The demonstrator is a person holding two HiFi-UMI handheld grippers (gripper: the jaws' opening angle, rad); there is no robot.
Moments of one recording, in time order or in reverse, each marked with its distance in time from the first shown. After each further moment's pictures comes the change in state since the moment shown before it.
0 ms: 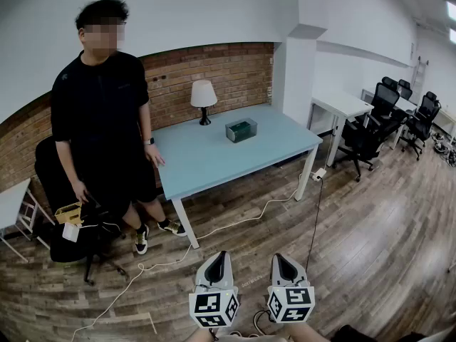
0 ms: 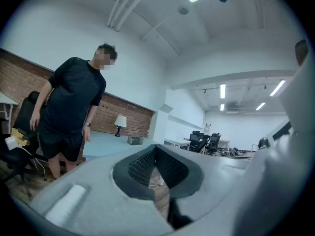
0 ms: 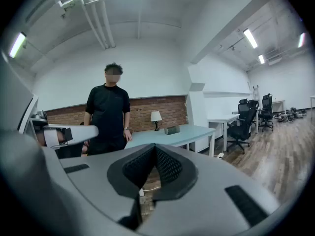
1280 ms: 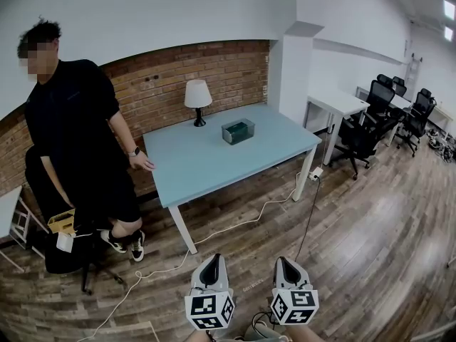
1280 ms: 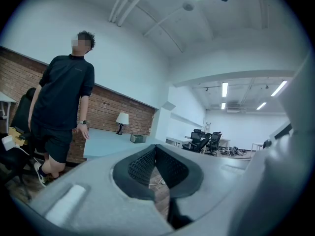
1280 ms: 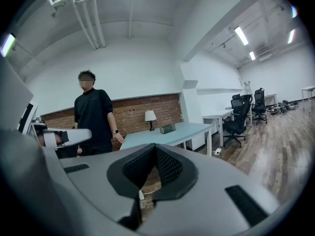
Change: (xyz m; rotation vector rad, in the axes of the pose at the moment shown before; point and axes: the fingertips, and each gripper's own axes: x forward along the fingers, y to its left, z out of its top) left arm 0.038 0.053 -0.007 -0.008 0.028 -0.002; right arm 0.044 -0.002 -0.011 0.076 -0.003 -0.067
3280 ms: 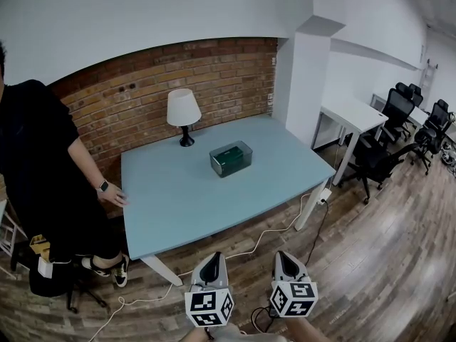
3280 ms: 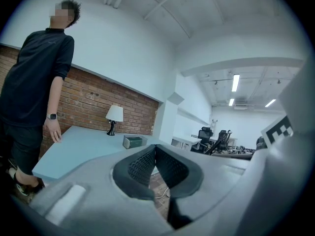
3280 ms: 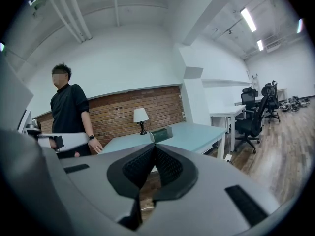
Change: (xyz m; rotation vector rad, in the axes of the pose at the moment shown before) left arm 0.366 0.014 0.010 -0.006 0.041 0.036; right arm 0.344 -0.151 0.079 0.009 0.052 0.055
